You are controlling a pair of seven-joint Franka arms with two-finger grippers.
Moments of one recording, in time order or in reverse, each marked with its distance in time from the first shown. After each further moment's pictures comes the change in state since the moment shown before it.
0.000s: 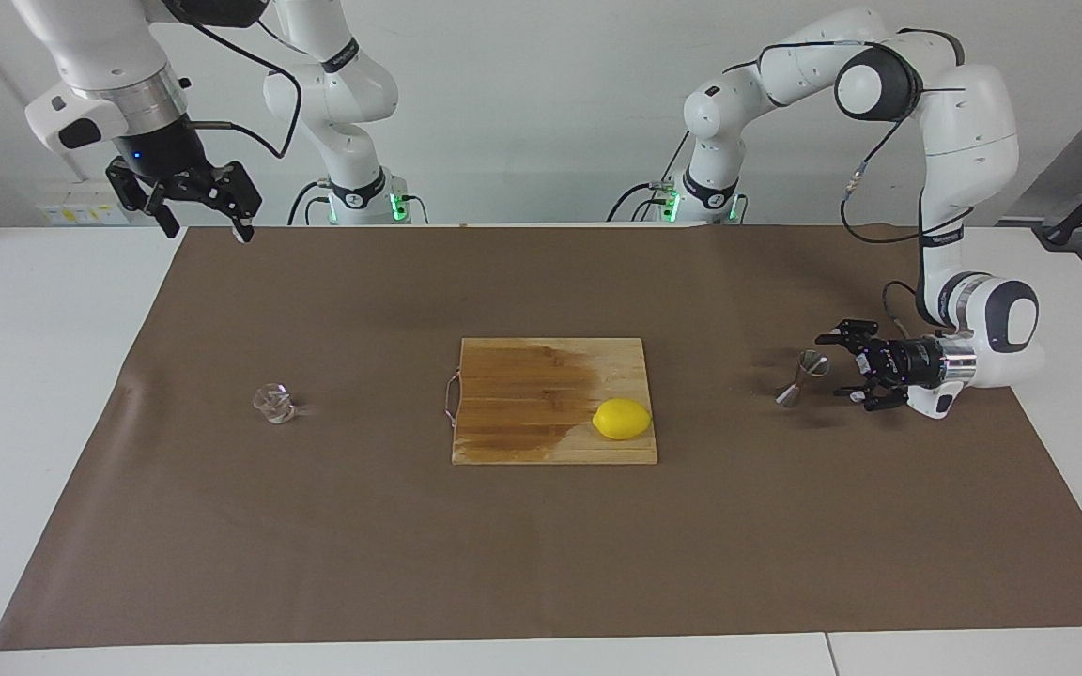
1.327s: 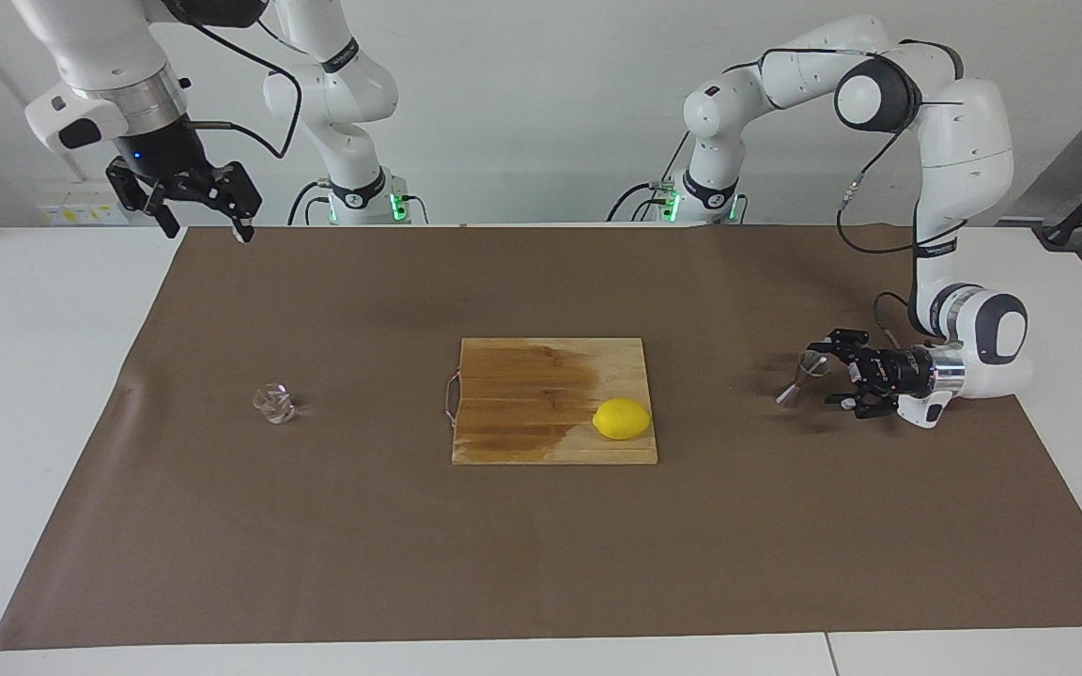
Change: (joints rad) left arm -0.009 0.045 -0.018 0.023 0.004 0.004 0.047; right arm 0.000 0.000 0.000 0.000 0.000 0.000 0.000
